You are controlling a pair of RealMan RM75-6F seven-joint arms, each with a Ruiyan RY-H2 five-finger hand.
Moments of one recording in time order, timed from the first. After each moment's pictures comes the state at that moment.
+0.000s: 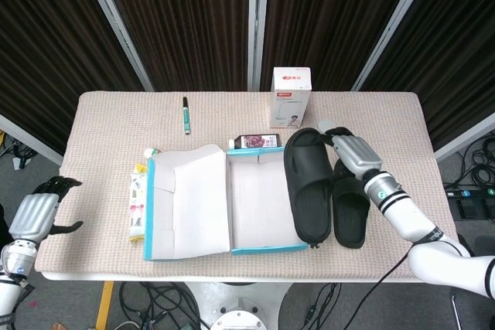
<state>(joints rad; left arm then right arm) -0.23 -1.13 -0.04 -1.54 1.39 1.22 -0.08 0.91 -0.98 0.18 -1.84 -0.81 0.71 0.04</state>
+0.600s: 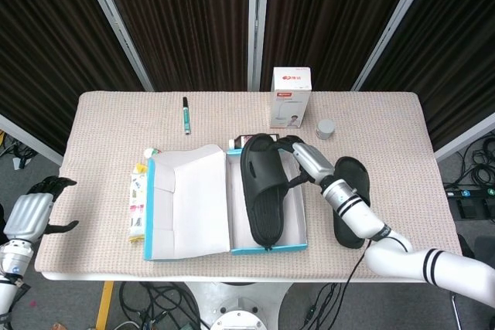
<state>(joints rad) -0.23 -1.13 -0.04 -1.50 1.38 1.22 -0.12 0.84 -1.38 0.27 -1.54 -1.14 0.76 0.41</state>
